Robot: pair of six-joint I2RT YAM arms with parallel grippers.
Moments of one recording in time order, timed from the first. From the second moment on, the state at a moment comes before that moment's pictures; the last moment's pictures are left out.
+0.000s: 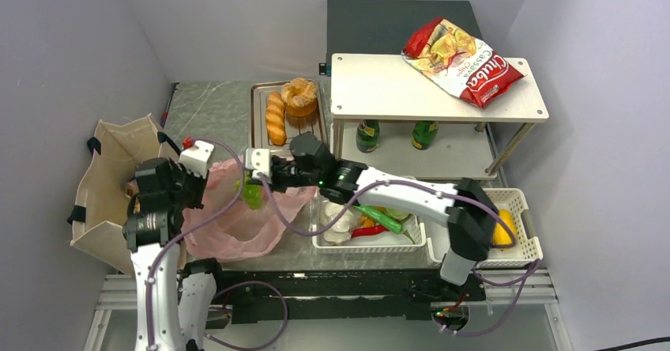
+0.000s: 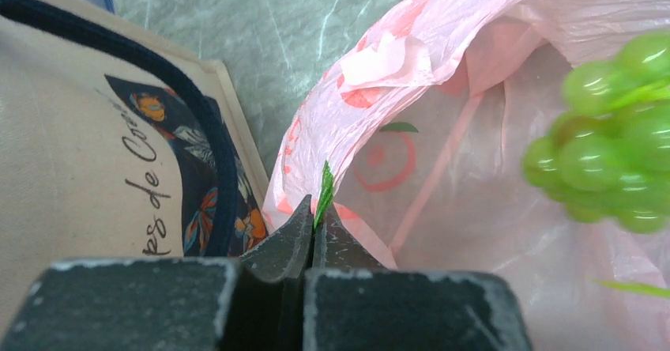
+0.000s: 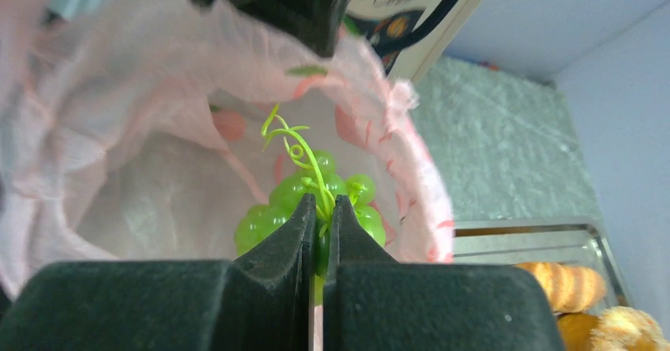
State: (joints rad) left arm 0.21 0.67 0.89 -0.87 0.22 0.43; right arm 1.10 1.75 1.38 0.12 -0.39 -0.47
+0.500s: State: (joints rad) left arm 0.21 0.43 0.62 -0.60 0.47 0.59; right arm 1.00 1.07 1.20 -0.15 -0.28 -0.41
